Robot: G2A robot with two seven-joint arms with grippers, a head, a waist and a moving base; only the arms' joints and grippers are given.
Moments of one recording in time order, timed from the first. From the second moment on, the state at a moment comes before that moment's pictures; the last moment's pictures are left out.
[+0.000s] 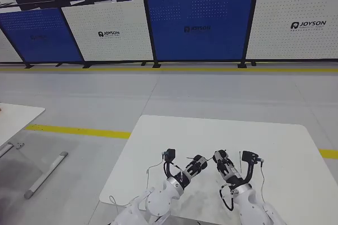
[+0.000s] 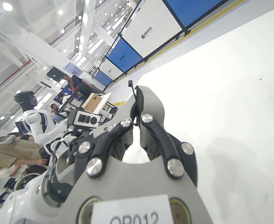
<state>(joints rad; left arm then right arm) 1.44 -1.23 -0.97 -1.65 0.04 -0.04 0.00 -1.43 -1.31 1.05 -1.62 -0.49 -0.06 0.04</state>
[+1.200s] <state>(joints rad) 1.43 -1.25 -0.98 -1.62 0.04 0.00 0.01 -1.44 -1.32 1.08 -1.62 -0.48 -0.07 0.09</state>
